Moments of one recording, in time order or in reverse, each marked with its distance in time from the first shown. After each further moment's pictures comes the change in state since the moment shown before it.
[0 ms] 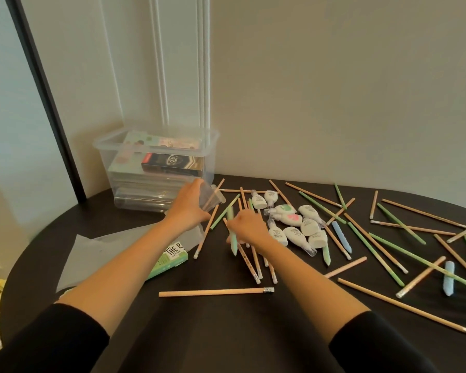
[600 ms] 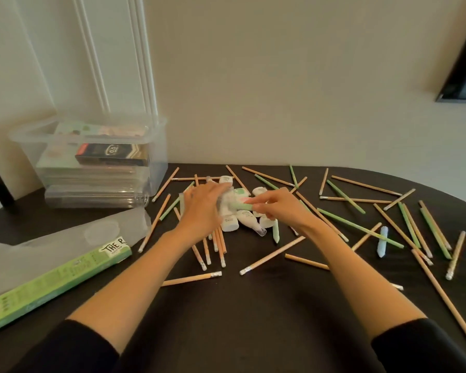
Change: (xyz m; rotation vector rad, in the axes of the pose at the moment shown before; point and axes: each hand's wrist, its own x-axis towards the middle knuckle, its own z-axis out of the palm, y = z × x) left_hand -0.014 0.080 0.088 0.115 0.021 0.343; right_hand -0.059 0.082 -0.125 0.124 0.100 -0.176
